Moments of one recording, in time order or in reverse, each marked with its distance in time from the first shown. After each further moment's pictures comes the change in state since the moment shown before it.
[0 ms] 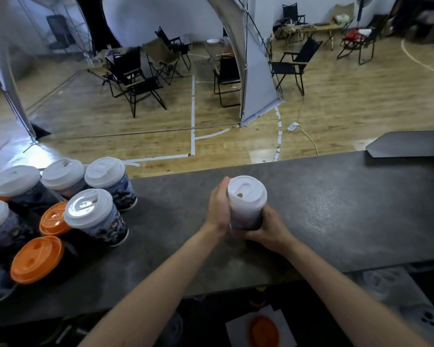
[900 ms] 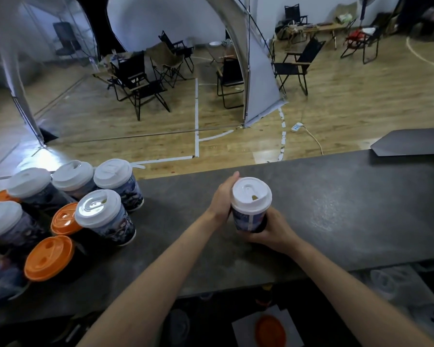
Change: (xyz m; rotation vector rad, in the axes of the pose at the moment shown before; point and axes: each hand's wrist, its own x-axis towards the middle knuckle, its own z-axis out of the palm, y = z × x) left_hand 0.010 0.008 -0.008 0.045 -0.162 -0.135; right_hand -0.006 0.000 0.003 0.016 -0.036 0.006
